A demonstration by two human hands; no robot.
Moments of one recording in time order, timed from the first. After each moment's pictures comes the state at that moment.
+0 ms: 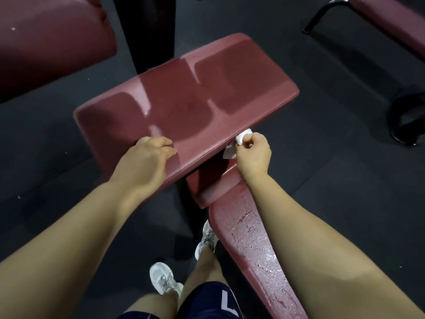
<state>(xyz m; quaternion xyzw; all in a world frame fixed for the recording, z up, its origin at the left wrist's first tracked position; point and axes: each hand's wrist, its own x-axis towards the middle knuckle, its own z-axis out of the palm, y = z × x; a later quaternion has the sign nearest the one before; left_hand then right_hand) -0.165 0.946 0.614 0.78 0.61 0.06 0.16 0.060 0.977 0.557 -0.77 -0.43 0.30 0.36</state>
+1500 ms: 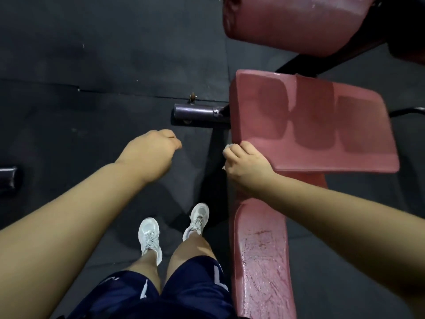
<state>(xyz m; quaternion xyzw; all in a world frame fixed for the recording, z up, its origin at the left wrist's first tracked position) -0.358 0.794 0.598 0.61 0.75 0.04 0.25 -0.149 0.911 0.581 -0.08 -0.97 -0.20 -0.12</state>
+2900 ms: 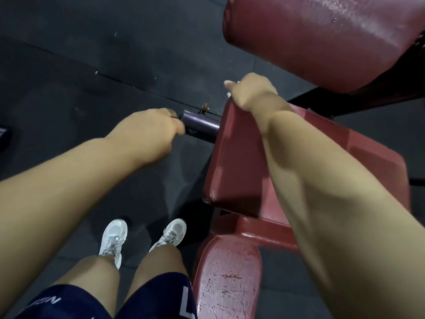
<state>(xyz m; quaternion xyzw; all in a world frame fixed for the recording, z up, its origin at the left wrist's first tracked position) -0.315 0.875 0.610 0.52 0.83 0.07 0.20 -0.264 1.111 0.585 -0.46 -0.87 0.11 -0.13</state>
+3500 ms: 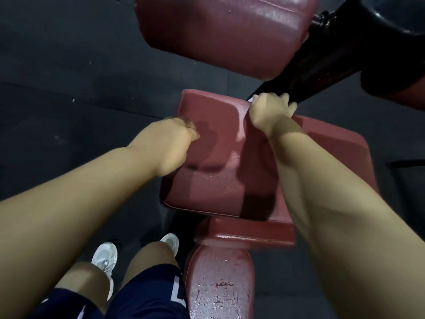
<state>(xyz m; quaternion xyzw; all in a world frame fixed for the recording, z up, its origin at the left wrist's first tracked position) -0.238 0.947 0.621 0.60 0.77 0.10 0.18 -0.133 1.174 0.595 -0.53 -0.84 0.00 -0.09</state>
